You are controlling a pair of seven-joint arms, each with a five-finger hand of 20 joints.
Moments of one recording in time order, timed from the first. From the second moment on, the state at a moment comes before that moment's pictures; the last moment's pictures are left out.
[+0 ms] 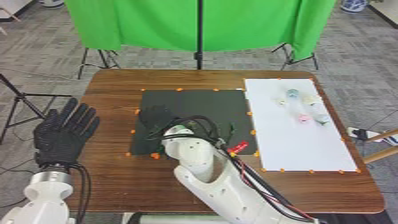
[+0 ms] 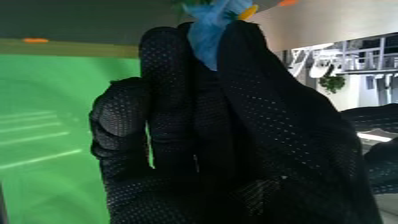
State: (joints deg) left arm 122.5 -63.3 -99.4 -120.8 6.4 10.5 15.2; right arm -67.2 -85.3 37.3 -86.7 -155.3 -14.8 14.6
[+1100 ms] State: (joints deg) left arm 123.1 -66.3 -100.1 -120.3 6.8 9.8 12.0; right arm -74.4 -82.3 45.1 -103.3 -137.6 -20.7 27.3
